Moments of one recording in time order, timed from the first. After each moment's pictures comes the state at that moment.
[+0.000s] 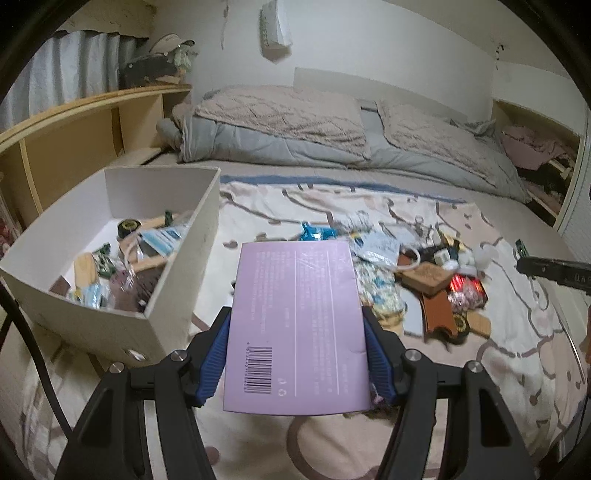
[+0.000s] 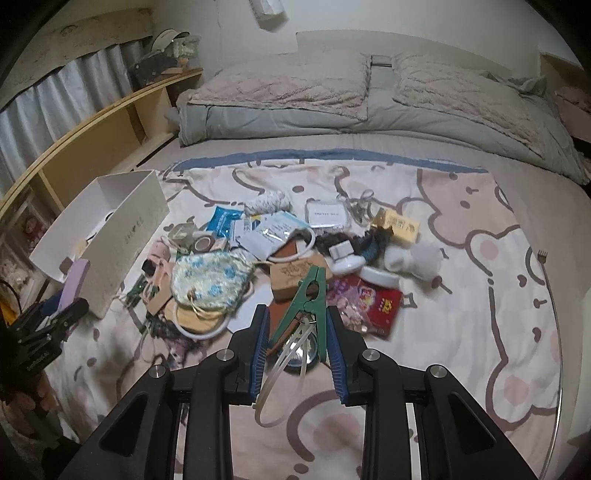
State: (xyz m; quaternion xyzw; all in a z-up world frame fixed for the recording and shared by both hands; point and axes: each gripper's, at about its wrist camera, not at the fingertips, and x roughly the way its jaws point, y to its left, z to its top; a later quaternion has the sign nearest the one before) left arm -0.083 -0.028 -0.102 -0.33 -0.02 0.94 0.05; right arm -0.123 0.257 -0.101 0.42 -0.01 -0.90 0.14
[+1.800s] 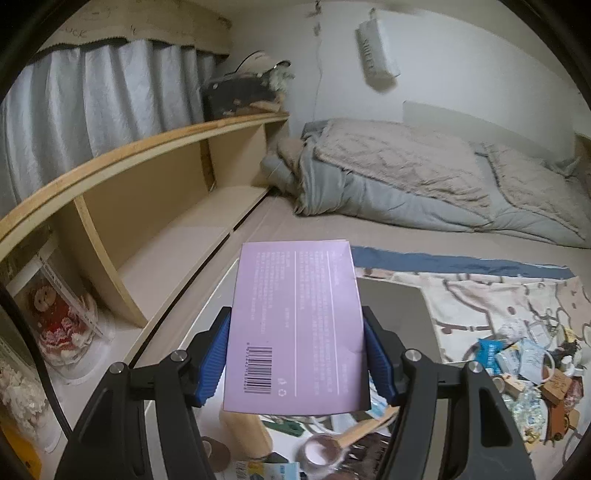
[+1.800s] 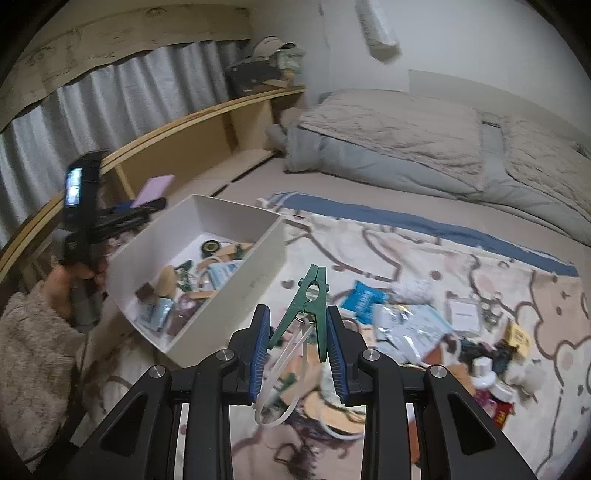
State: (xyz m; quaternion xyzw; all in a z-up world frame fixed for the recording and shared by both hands) left arm -0.227 -0.228 -0.032 -0.30 0.01 0.95 -0.11; right arm -0.154 0.092 -0.031 0.36 0.02 -0.88 0.29
